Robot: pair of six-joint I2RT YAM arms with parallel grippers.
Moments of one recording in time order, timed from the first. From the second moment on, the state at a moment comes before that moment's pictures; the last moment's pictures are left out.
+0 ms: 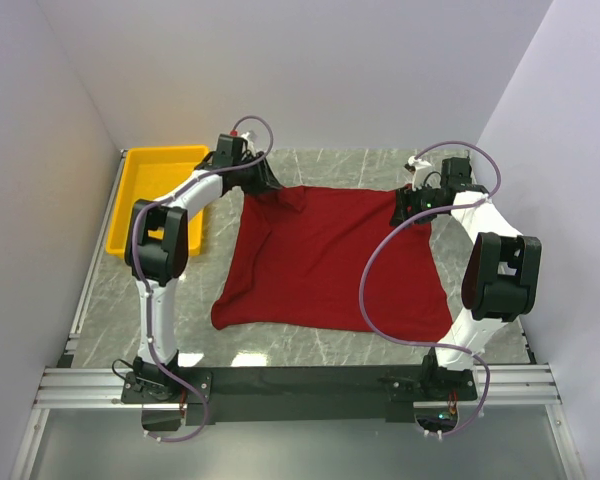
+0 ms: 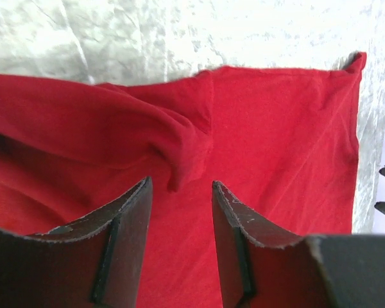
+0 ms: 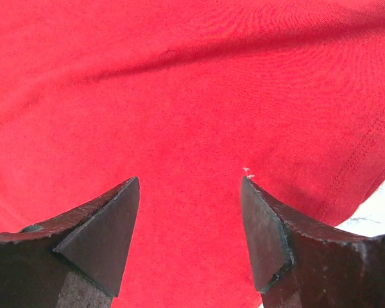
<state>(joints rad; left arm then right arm) -0.27 2.15 1.71 -0.26 0.38 -0.56 -0.12 1.75 1.27 -0.54 -0.57 -0.38</state>
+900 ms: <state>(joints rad) -0.31 2.26 1.80 -0.20 0.32 -0.81 -0.12 1.74 1.27 -0.54 -0.59 -0.38</state>
